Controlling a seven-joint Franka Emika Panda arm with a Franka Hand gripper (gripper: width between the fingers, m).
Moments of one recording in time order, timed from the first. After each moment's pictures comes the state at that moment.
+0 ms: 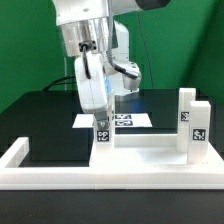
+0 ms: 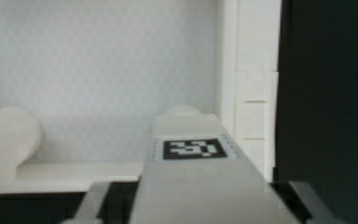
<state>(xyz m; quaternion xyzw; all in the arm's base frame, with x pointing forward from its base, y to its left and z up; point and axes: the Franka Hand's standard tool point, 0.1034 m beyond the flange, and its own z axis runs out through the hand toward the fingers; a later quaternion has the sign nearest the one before) 0.652 -0.061 0.096 -0.66 0.75 0.04 0.07</state>
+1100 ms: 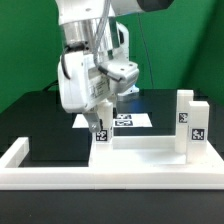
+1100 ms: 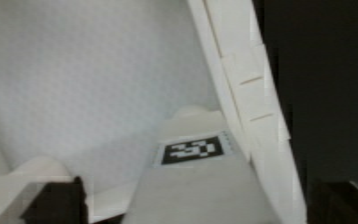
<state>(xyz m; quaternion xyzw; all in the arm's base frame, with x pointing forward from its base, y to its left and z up) 0.650 -0.058 0.106 -0.56 0.82 0.04 0.07</state>
